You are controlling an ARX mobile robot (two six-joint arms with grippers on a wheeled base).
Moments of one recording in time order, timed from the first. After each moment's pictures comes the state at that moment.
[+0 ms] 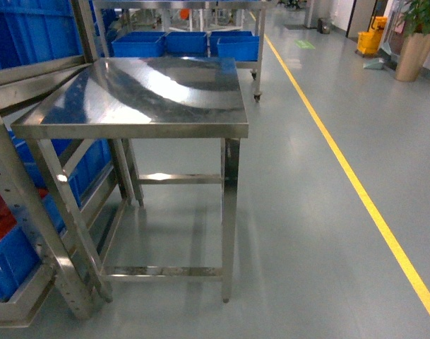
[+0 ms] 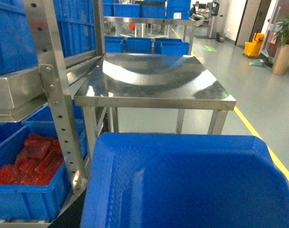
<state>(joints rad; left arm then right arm) 0.00 0.01 0.01 -0.01 0.00 0.00 0.00 0.01 0.01 -0.02 0.00 0.00</state>
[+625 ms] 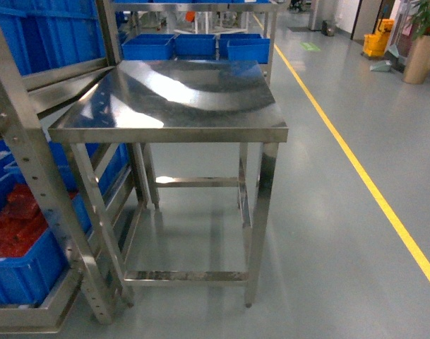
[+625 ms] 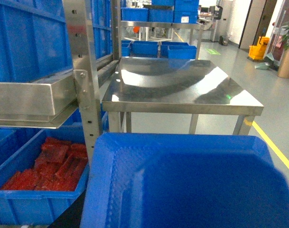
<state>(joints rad) 0.00 0.01 0.01 0.00 0.00 0.00 0.00 0.00 0.01 0.00 0.00 0.00</state>
